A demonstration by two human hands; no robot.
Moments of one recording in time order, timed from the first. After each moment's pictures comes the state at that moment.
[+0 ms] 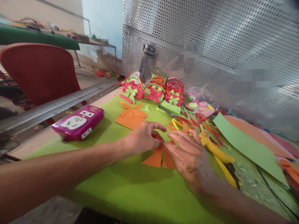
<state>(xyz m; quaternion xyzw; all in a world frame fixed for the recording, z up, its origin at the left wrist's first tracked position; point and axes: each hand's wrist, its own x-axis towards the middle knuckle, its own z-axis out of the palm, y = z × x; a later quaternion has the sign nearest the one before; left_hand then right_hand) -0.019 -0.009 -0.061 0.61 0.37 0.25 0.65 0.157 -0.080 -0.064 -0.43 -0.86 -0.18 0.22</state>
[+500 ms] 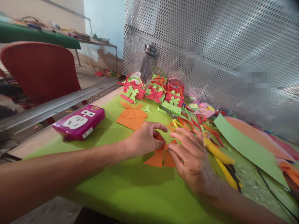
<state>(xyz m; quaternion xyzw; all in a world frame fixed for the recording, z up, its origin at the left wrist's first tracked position) -0.018 -0.012 -0.060 0.62 0.37 0.27 0.64 0.157 -0.079 -0.066 -0.43 -0.85 -0.18 0.25</state>
